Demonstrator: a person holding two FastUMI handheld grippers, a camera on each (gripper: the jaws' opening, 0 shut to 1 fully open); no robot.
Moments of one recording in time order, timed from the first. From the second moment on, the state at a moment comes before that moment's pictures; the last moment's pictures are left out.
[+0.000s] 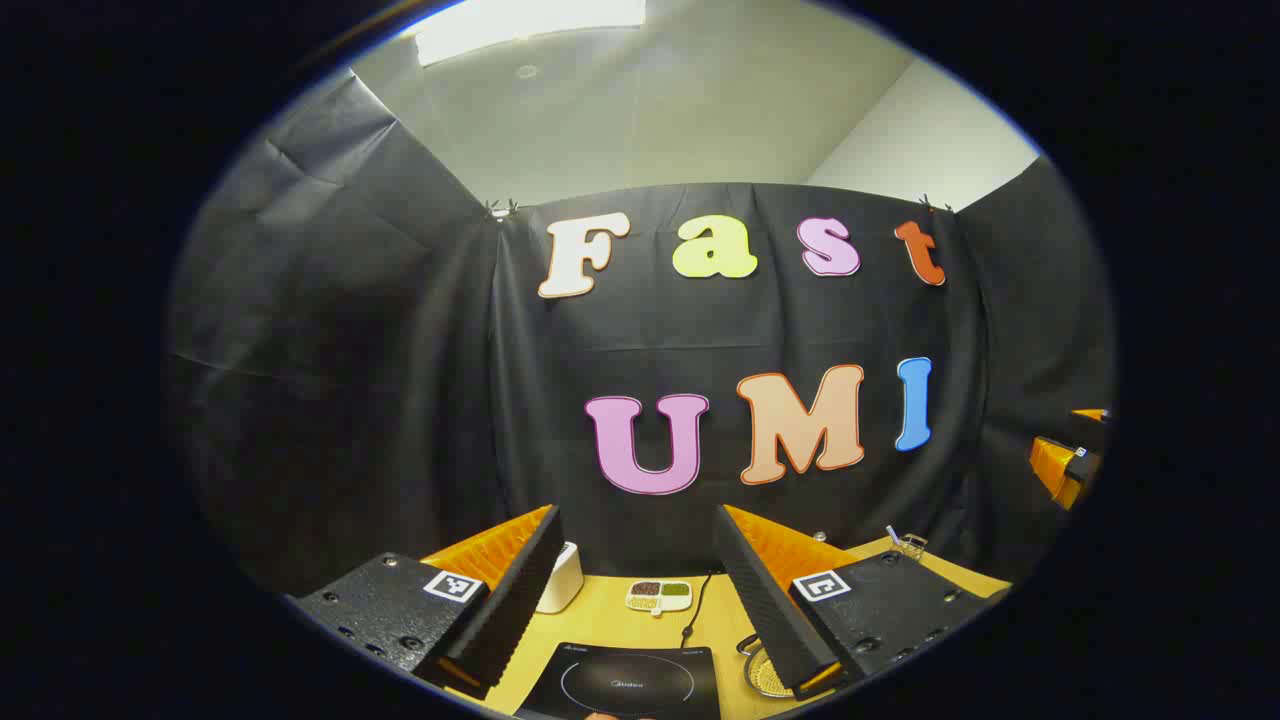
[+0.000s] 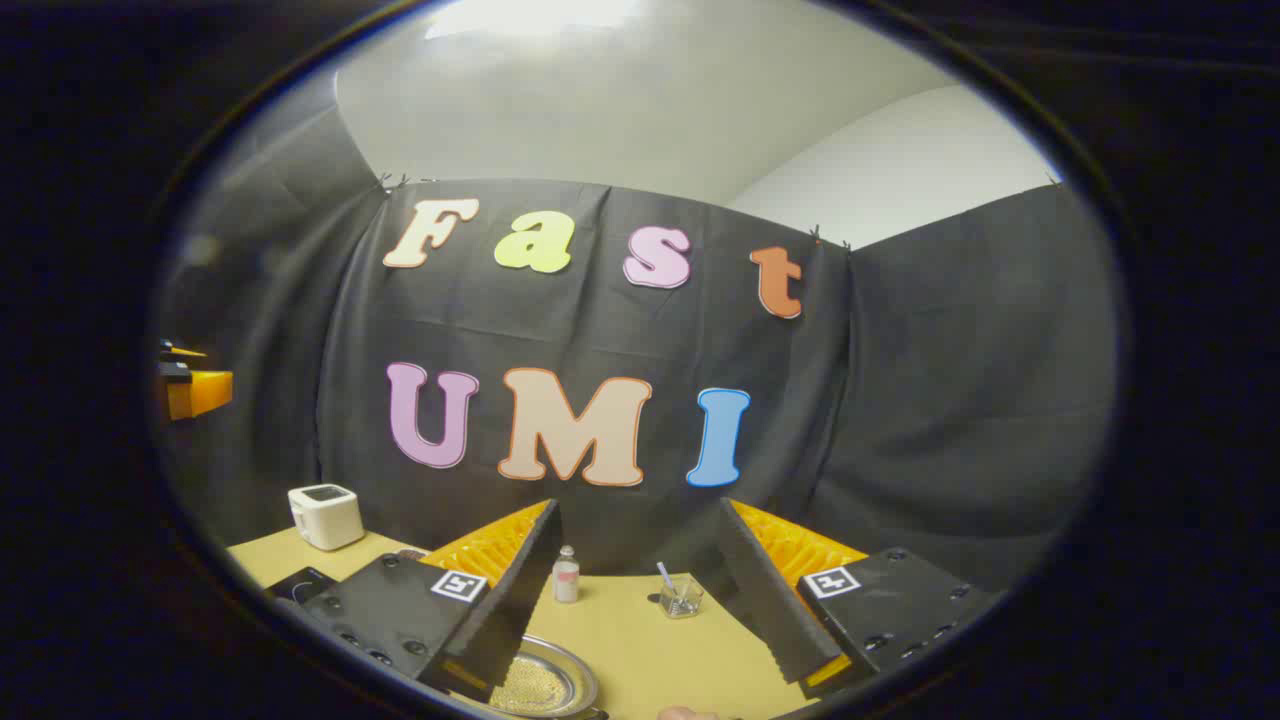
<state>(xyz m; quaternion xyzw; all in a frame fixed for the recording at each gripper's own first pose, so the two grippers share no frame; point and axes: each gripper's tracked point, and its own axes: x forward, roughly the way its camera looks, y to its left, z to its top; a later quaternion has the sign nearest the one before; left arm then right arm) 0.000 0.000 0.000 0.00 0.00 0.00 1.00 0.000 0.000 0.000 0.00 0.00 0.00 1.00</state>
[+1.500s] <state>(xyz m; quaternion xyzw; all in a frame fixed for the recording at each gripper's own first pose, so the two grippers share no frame) 0.000 -0.005 -0.015 0.02 0.02 0.01 1.00 -0.004 0.022 -0.066 0.01 0.09 0.06 0.99</state>
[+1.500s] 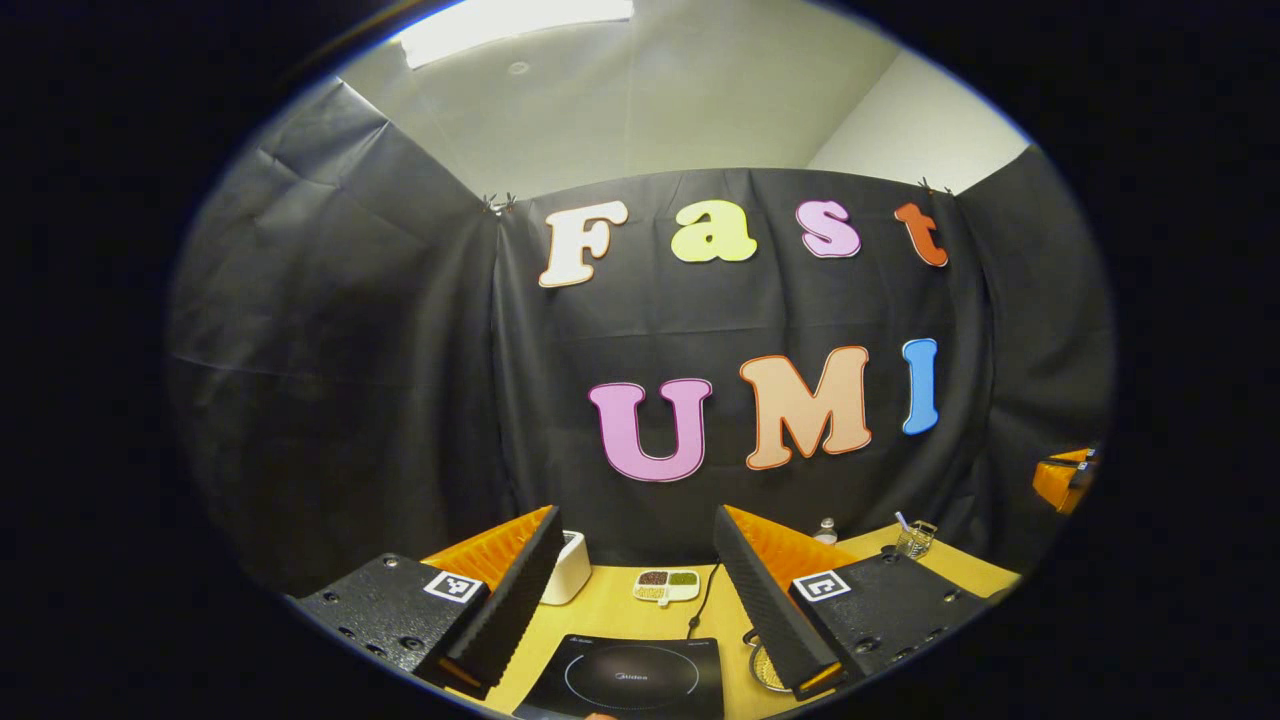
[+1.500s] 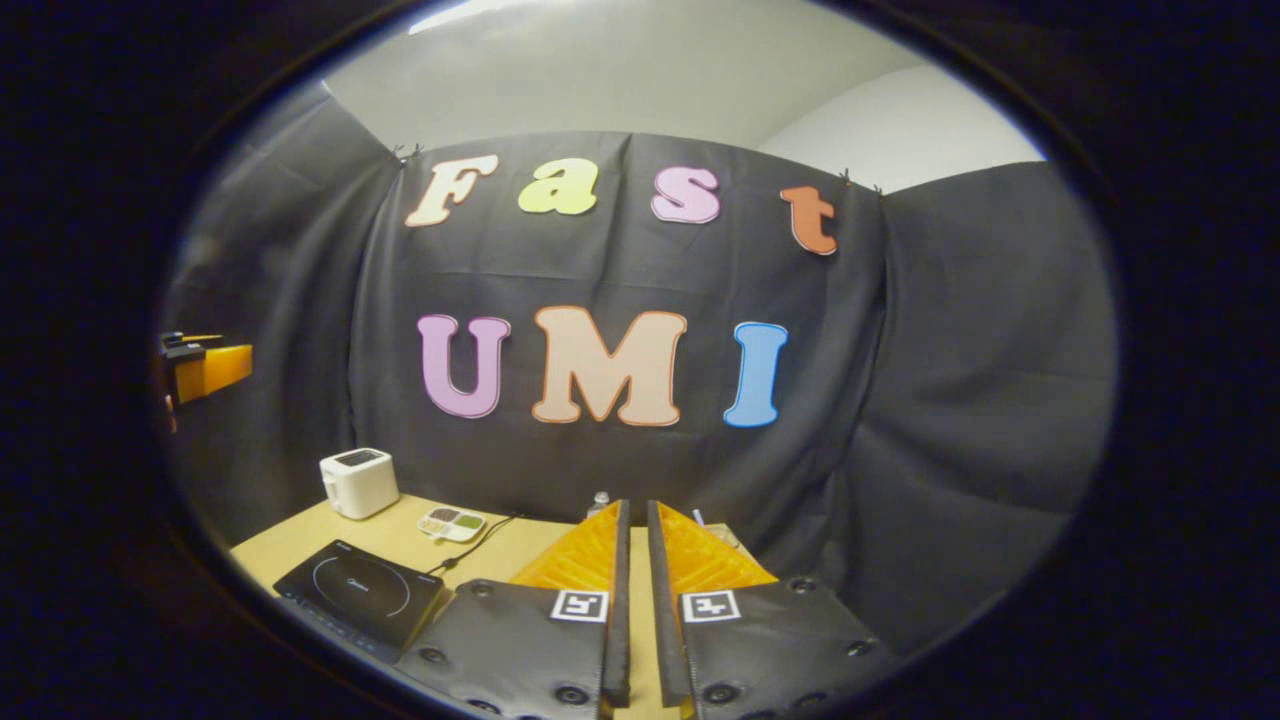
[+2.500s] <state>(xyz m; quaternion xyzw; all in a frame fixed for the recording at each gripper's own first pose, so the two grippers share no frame) -0.022 -0.005 -0.016 0.06 0.02 0.04 1.00 -0.082 0.100 -0.299 0.00 0.33 0.24 0.91</state>
